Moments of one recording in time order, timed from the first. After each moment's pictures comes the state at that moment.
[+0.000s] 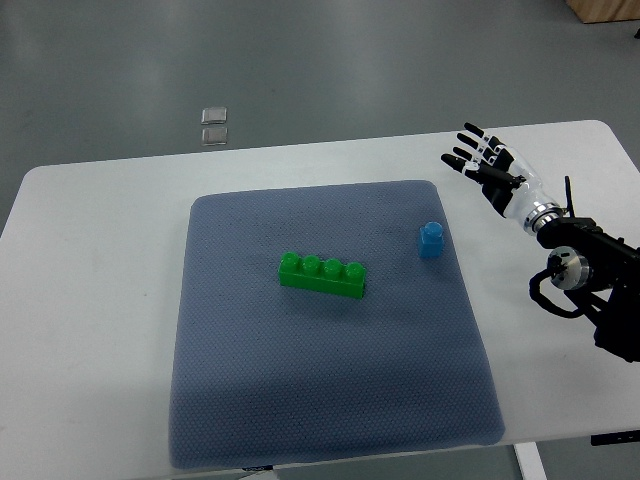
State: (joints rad) left arm 0.01 0.00 -0.10 -0.16 0.07 0.01 0.03; right arm 0.71 -0.26 0.62 0.59 -0.20 0.18 0.38
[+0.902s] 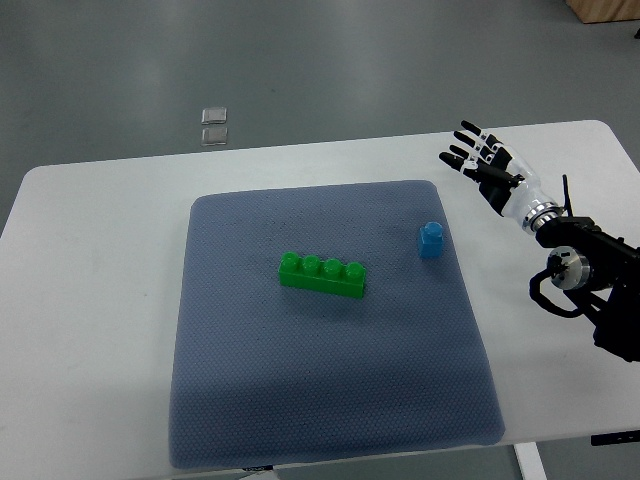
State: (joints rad) left arm 0.01 0.00 -0.10 -0.16 0.07 0.01 0.03; right arm 0.71 -0.25 0.62 0.59 -0.20 0.21 0.38
